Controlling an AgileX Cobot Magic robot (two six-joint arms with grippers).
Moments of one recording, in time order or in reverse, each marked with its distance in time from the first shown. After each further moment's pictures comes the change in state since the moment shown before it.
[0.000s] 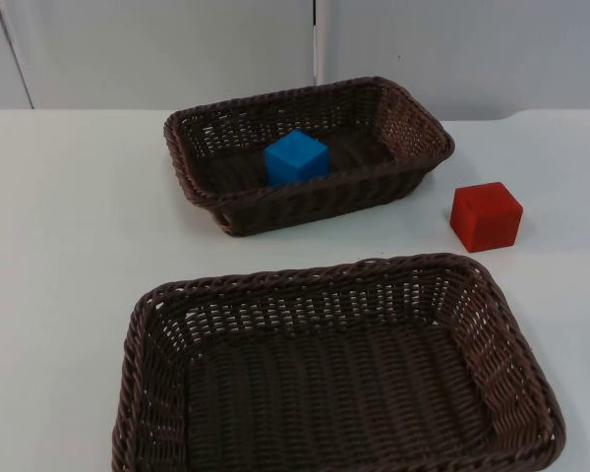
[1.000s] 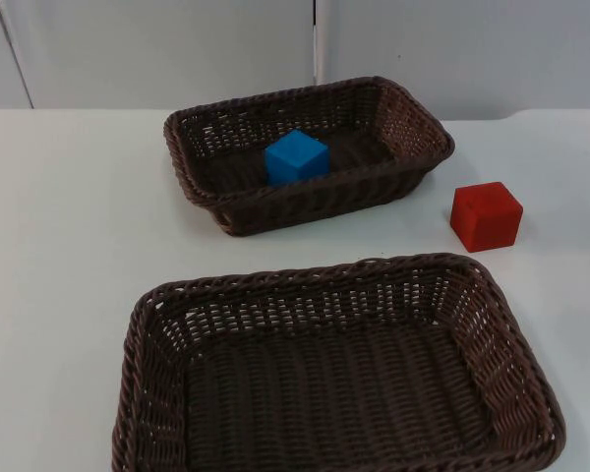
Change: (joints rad) right arm 0.000 0.656 -0.394 0.008 -0.031 0.000; left arm 0.000 0.000 0.000 0.005 -0.002 0.000
